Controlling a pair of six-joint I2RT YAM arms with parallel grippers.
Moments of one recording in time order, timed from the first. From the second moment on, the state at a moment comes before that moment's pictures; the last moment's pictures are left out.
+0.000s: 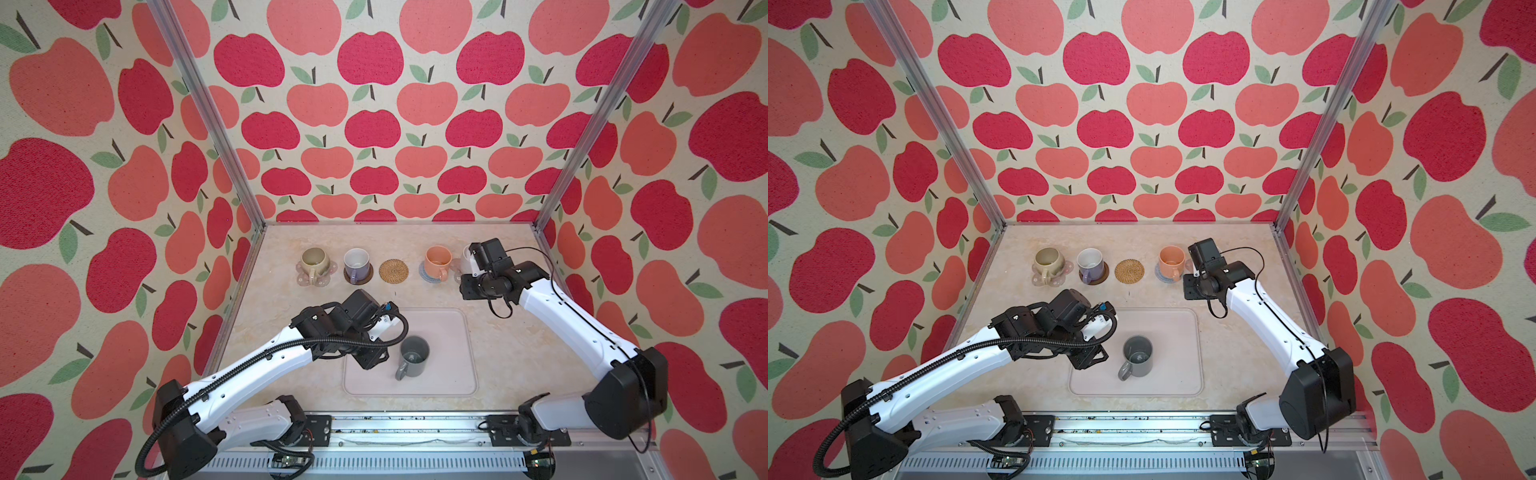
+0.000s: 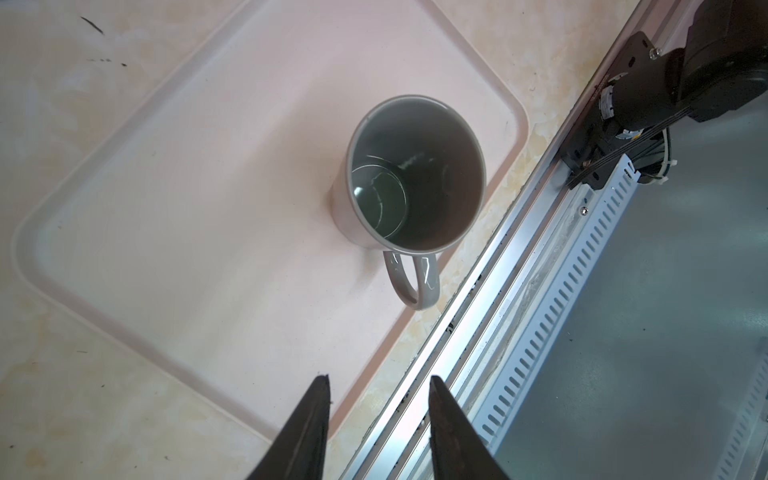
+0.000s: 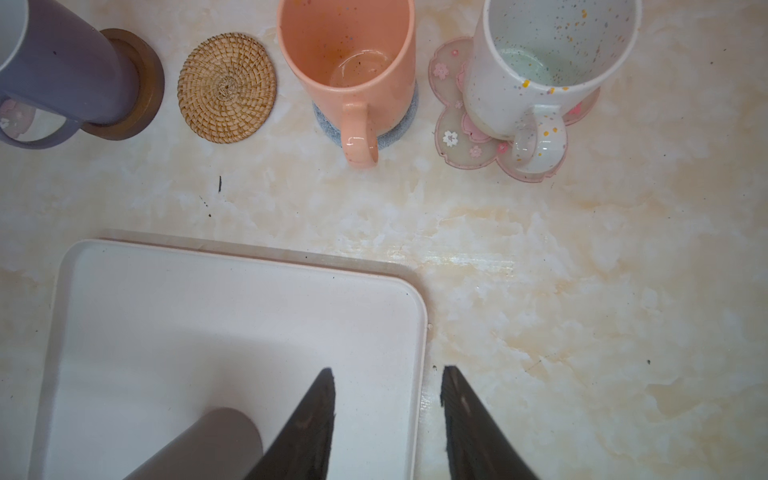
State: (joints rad) left arm -0.92 1.15 0.99 -0.94 0.24 -0.07; right arm 0.51 1.39 1.21 -0.86 0.07 0.31
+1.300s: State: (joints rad) left arm -1.11 1.48 0.99 -0.73 0.06 -0.20; right arm 0.47 1.23 1.07 -0.83 0.10 0.32
